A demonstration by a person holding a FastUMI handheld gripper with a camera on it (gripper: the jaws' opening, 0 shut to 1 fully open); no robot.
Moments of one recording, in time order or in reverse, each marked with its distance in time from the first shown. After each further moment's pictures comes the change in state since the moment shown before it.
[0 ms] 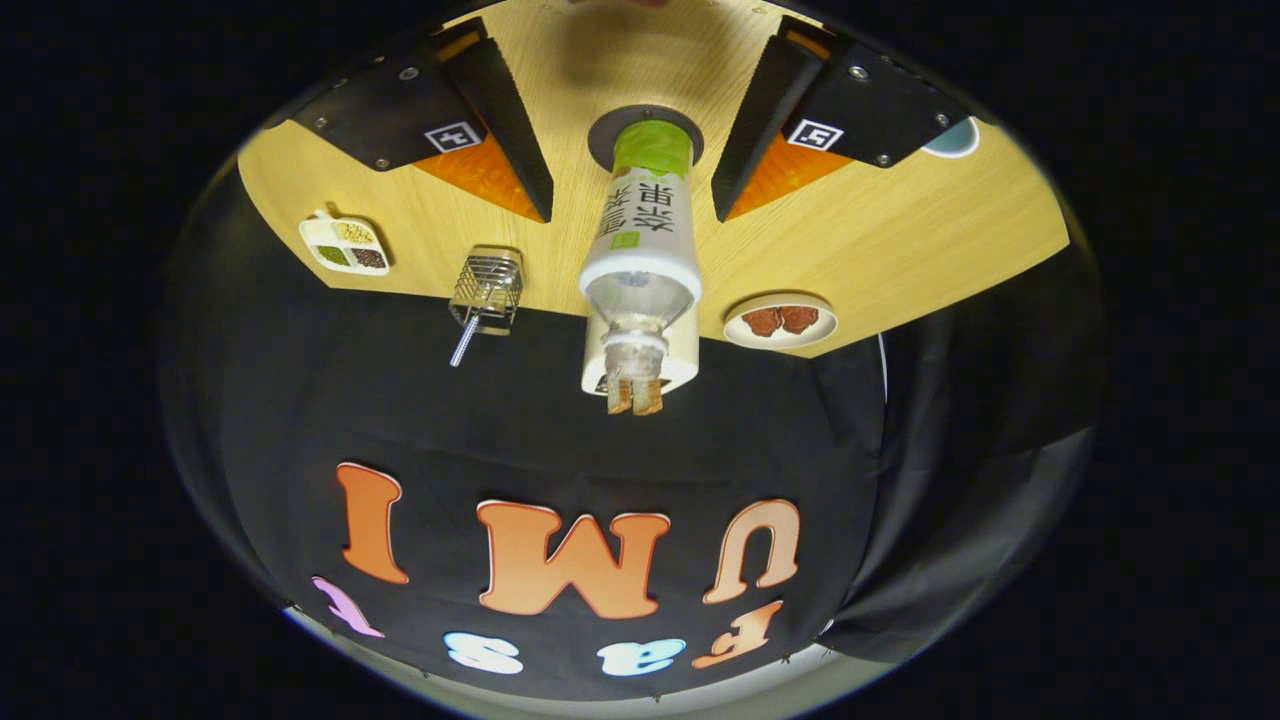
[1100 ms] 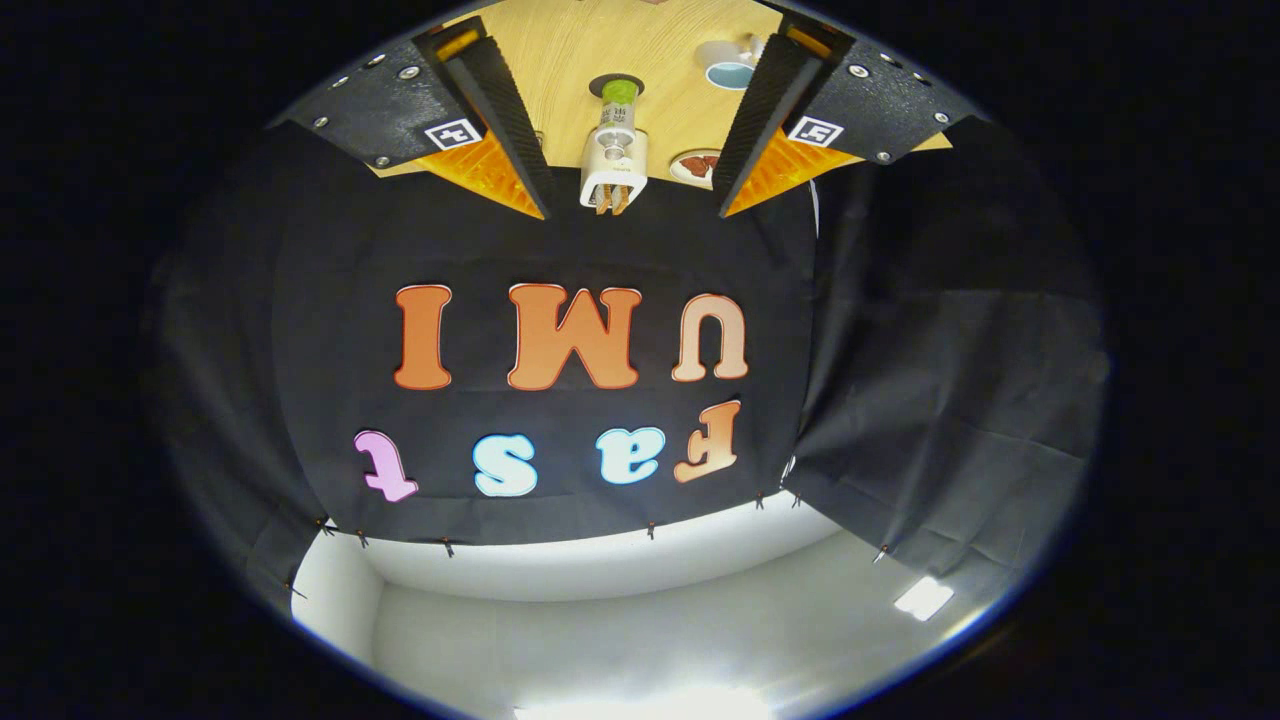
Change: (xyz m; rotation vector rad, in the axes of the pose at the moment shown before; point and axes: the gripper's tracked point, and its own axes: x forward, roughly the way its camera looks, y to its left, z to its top) arm -0.288 -0.006 0.201 0.059 -0.424 0.062
